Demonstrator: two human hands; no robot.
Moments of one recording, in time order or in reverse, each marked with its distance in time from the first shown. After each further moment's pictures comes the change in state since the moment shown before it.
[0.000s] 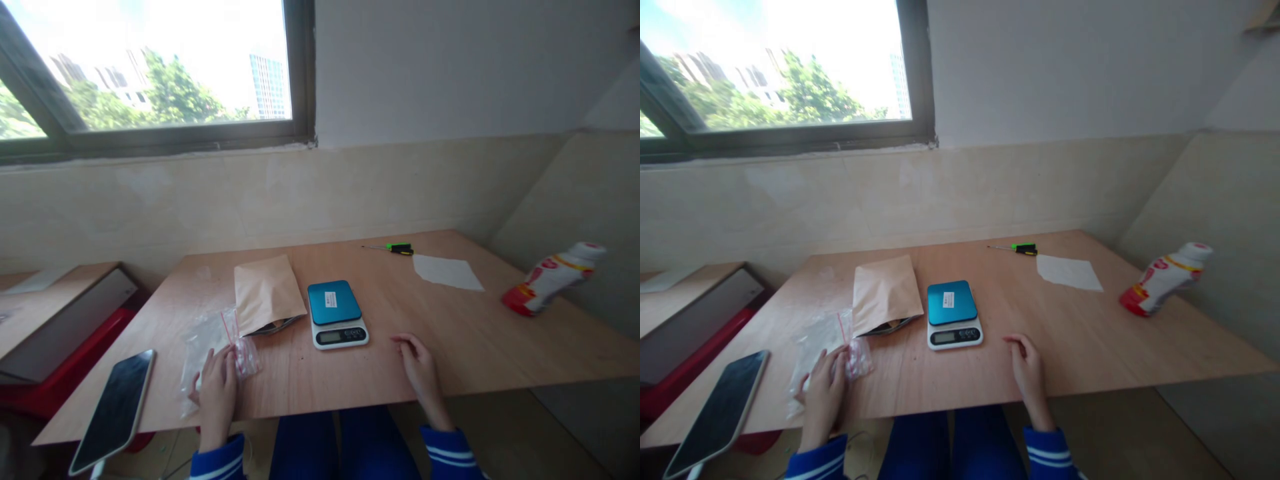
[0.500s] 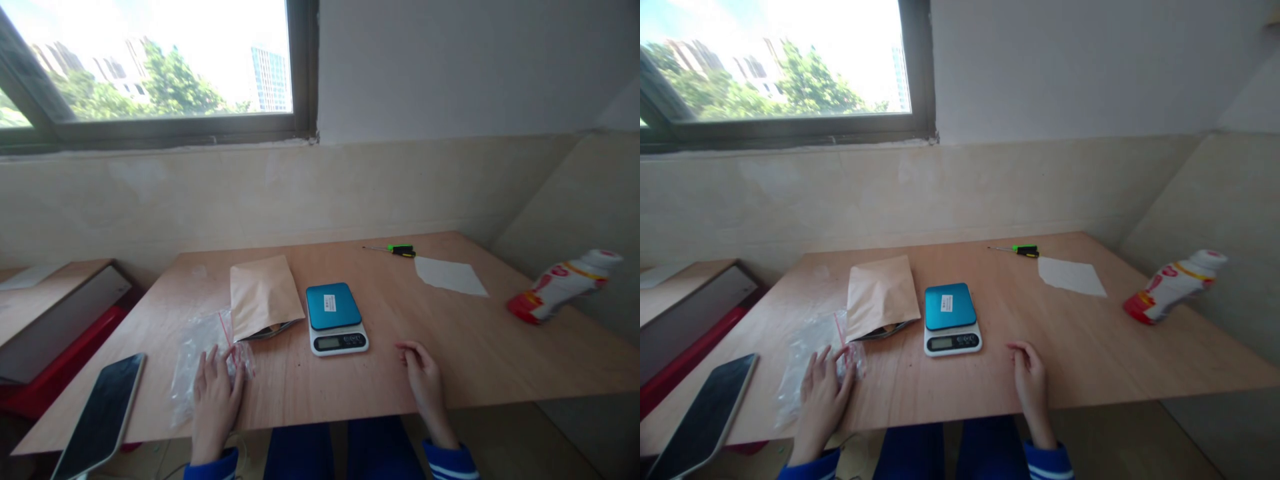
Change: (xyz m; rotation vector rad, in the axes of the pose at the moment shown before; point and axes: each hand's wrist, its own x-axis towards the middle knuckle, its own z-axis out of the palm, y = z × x) left_hand -0.009 -0.003 0.008 0.166 -0.083 0.219; right_hand -0.001 0.000 -0.001 0.068 0.086 0.060
